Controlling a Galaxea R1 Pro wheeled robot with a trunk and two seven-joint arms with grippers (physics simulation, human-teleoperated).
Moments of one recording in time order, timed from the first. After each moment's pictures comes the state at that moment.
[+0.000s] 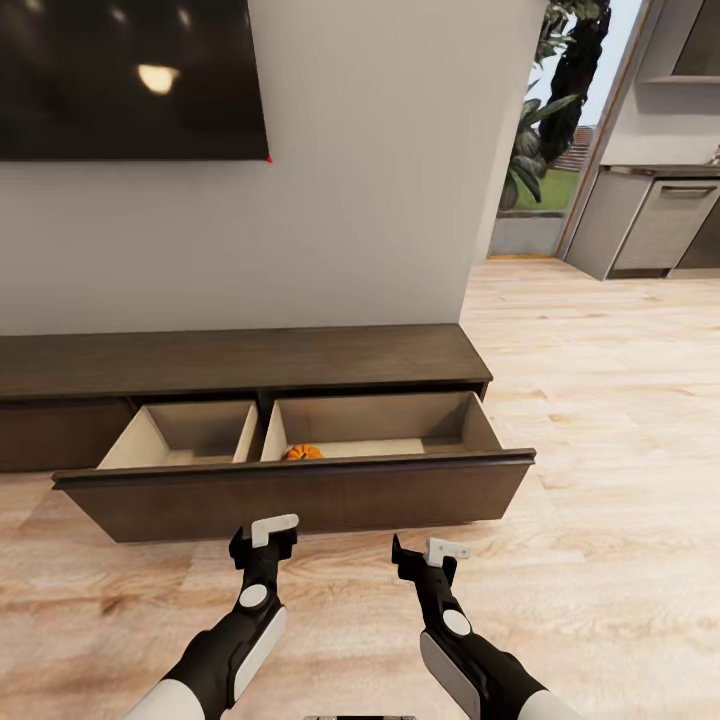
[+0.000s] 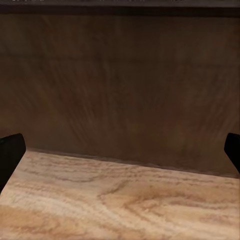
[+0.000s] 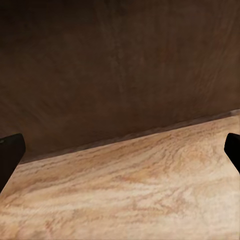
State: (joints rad) left arm -0.52 -0.06 -0.37 -0.68 0.26 -0.17 0.51; right arm -0.52 0.04 0.68 -0.62 -0.65 -0.32 -0.35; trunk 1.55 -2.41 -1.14
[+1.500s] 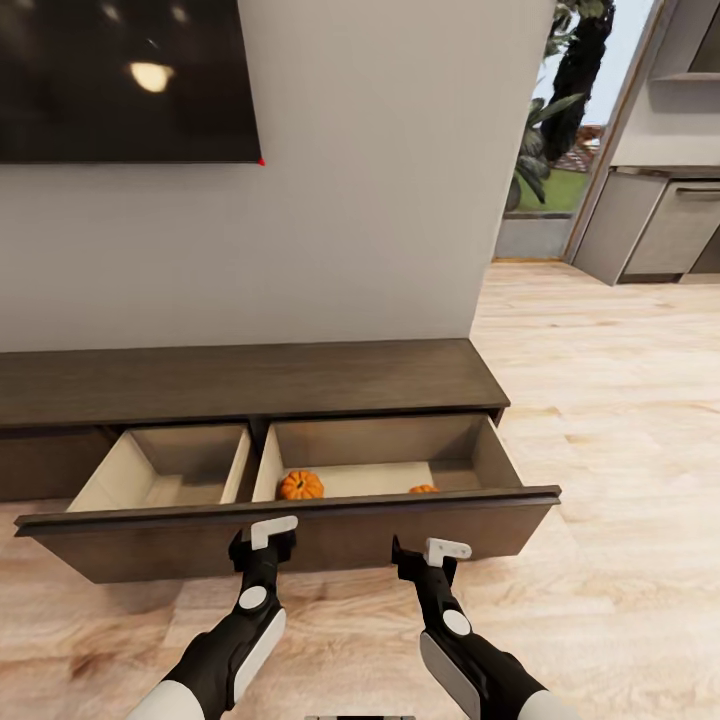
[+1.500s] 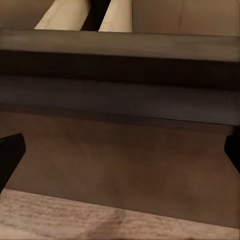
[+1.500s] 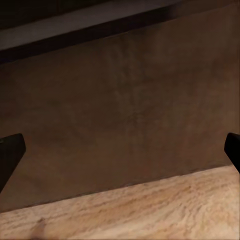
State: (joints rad) left arm -0.52 -0.06 -0.37 -0.67 0.27 -0.17 0.51; right arm -0.52 0.04 0.68 -0.62 -0.65 -0.32 -0.35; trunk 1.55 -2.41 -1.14
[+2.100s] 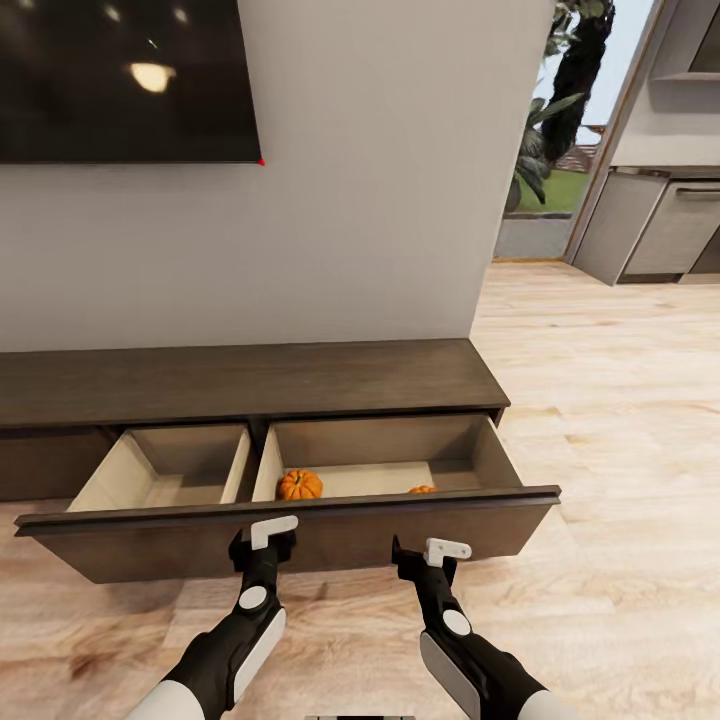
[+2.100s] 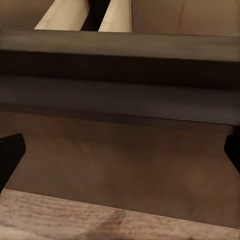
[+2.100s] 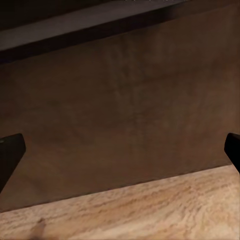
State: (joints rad) left arm -0.52 -0.06 -0.37 -0.67 0.27 -0.17 0.51; right arm -0.52 0.04 0.68 -0.62 -0.65 -0.32 -0.35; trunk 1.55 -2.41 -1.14
